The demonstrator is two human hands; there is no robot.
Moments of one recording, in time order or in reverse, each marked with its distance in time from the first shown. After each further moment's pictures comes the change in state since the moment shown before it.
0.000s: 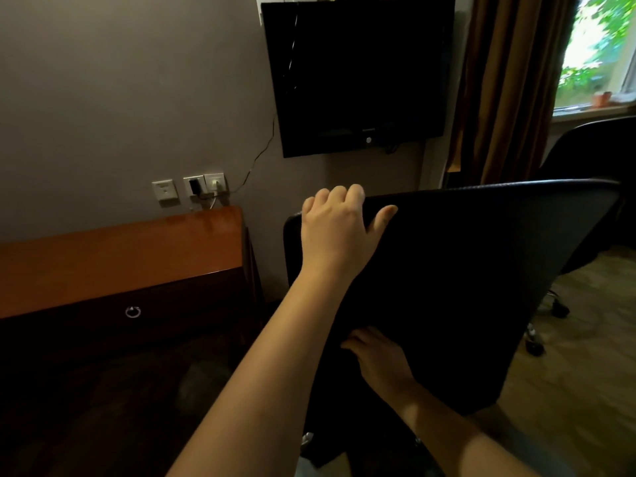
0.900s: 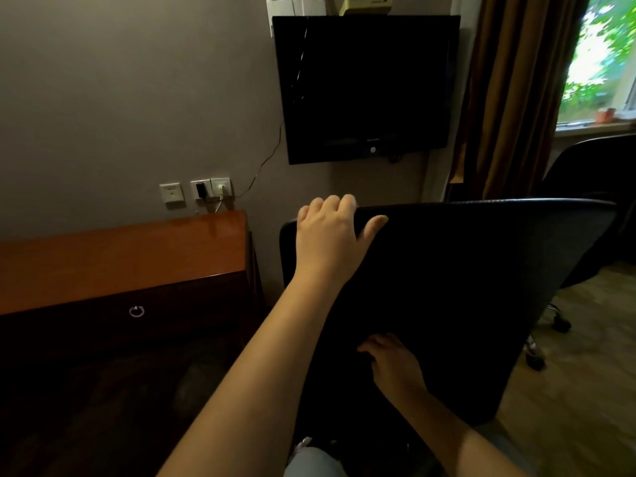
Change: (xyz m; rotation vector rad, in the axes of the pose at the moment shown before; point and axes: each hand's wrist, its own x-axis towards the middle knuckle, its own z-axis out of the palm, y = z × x) left_hand -0.001 -0.006 -0.008 0.005 -0.087 -0.053; right_hand -0.006 0.021 -0.007 0.067 0.052 0.101
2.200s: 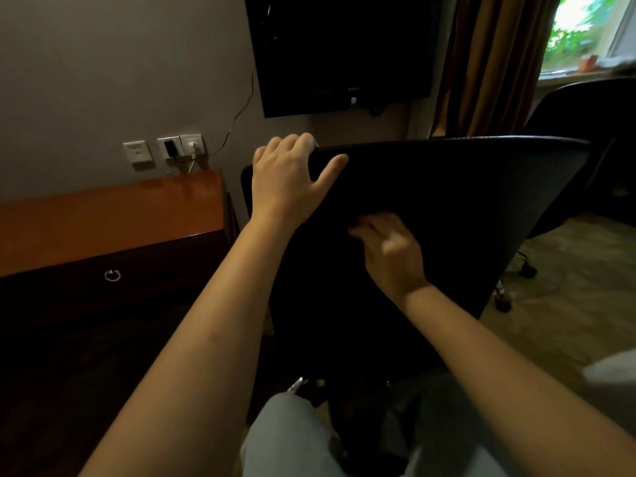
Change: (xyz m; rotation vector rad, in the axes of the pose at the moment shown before) left_hand 0.004 -0.028 0.006 -0.022 0.087 0.046; right_hand 0.044 -0.011 -0.103 -0.022 0.569 -0.214
